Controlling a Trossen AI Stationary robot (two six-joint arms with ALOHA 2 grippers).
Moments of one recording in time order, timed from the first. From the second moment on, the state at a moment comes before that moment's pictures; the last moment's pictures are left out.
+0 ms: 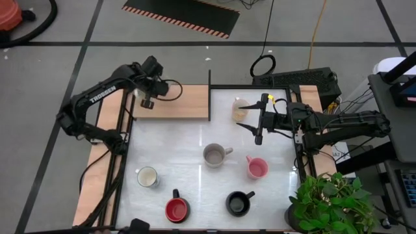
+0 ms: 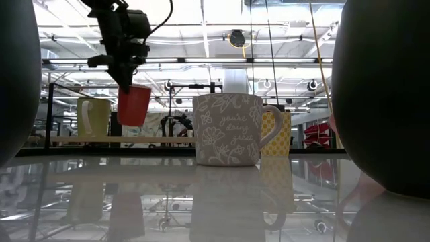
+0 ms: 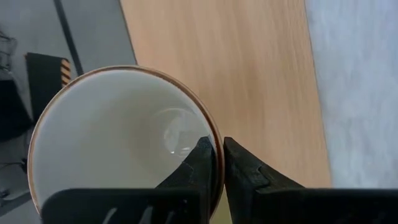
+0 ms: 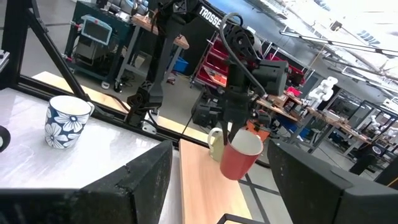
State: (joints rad) left arm 0.79 1.38 1.26 -1.04 -0.05 1.09; right arm 0.00 0.92 0.76 0.16 0.15 -0.46
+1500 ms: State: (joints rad) left arm 0.80 1.45 1.24 -0.98 -0.23 1.00; right arm 0.00 0.92 0.76 0.15 0.15 -0.43
